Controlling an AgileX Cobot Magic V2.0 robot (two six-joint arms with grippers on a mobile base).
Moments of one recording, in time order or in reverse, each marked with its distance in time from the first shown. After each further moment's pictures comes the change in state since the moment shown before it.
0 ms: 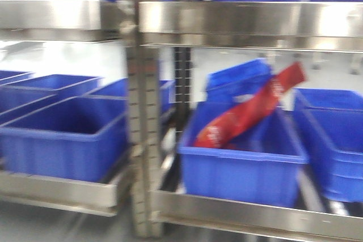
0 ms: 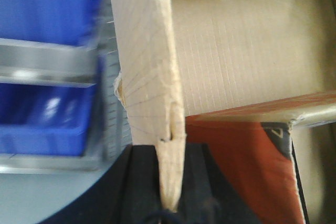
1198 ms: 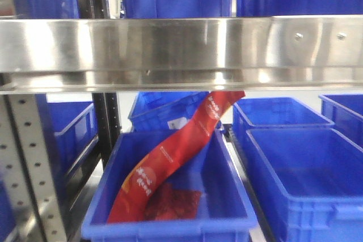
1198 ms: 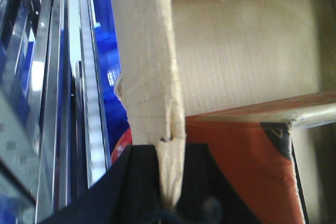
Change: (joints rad) left arm 0.000 0.000 0.000 -0.002 0.000 0.000; right arm 0.000 0.000 0.000 -0.002 0.002 0.000
